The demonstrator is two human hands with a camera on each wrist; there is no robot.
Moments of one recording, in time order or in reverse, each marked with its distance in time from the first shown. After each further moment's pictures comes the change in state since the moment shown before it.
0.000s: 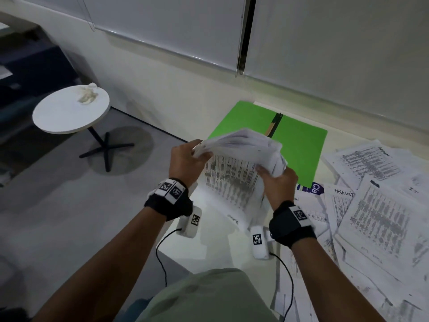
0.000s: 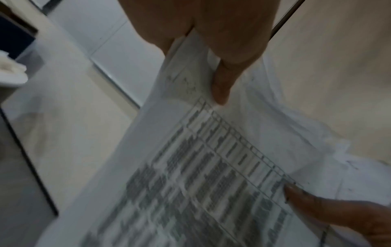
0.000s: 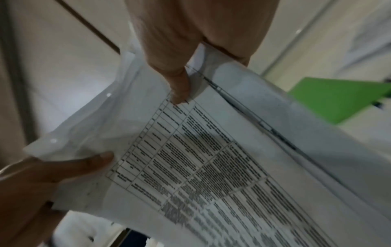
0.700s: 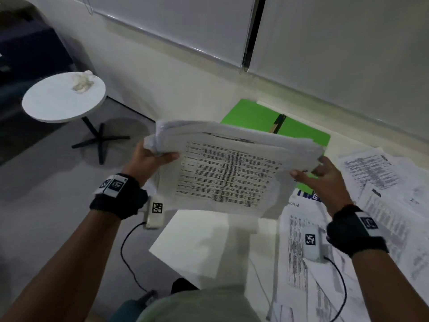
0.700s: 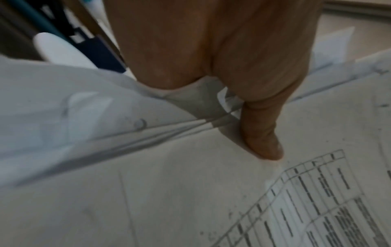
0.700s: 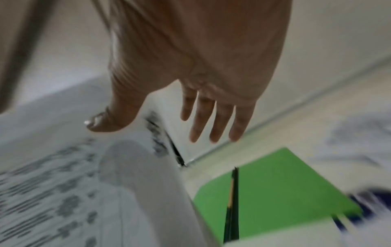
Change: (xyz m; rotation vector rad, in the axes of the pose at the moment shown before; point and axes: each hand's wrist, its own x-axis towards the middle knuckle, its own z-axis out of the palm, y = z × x) left_hand 0.019 -0.065 -0.061 -0.537 -0.176 -0.201; right_hand 0.058 0.003 -0.077 -0.003 -0.286 0.022
